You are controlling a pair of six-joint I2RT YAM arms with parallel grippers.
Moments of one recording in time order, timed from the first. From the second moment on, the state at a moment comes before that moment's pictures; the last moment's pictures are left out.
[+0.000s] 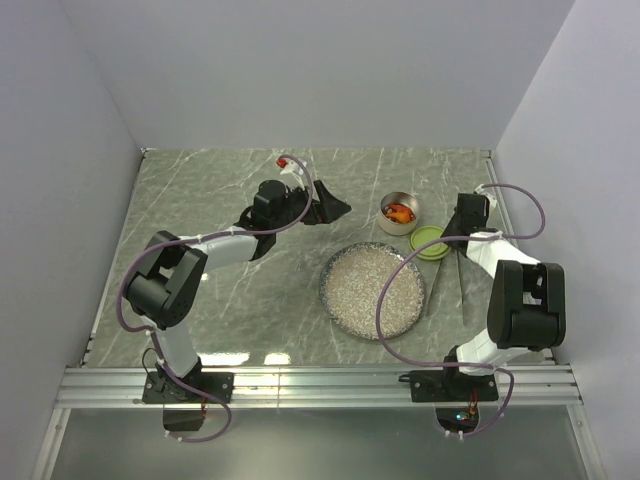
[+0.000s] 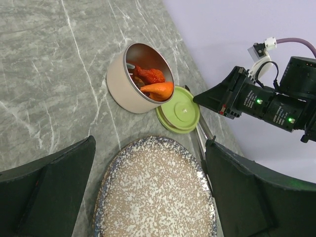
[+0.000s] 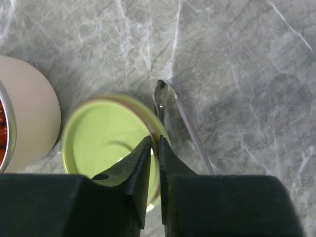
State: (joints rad) left arm -0.55 1.79 1.03 0.60 0.36 -0.71; right arm -0.09 1.54 0.83 -0.11 0.19 0.41
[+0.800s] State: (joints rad) left arm -0.55 1.78 0.97 0.70 0.40 -0.73; right arm 0.01 1.16 0.80 -0.17 0.27 0.38
